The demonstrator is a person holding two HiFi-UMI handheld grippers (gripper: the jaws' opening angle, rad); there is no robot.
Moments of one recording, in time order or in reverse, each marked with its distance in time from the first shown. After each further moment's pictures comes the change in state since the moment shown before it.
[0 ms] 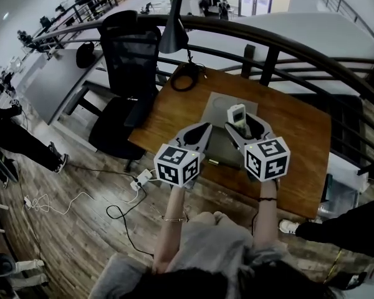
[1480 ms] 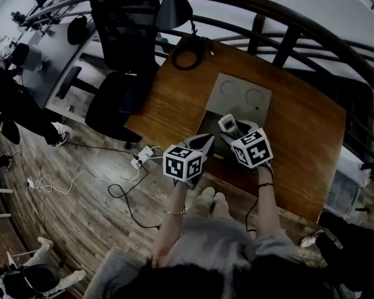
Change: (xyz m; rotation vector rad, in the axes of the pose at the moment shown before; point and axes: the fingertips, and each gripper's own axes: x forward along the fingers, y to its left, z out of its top) left arm 0.031 0.048 -0.151 -0.278 0.343 0.002; right arm 0.096 -0.007 -0.162 -0.032 0.504 0.163
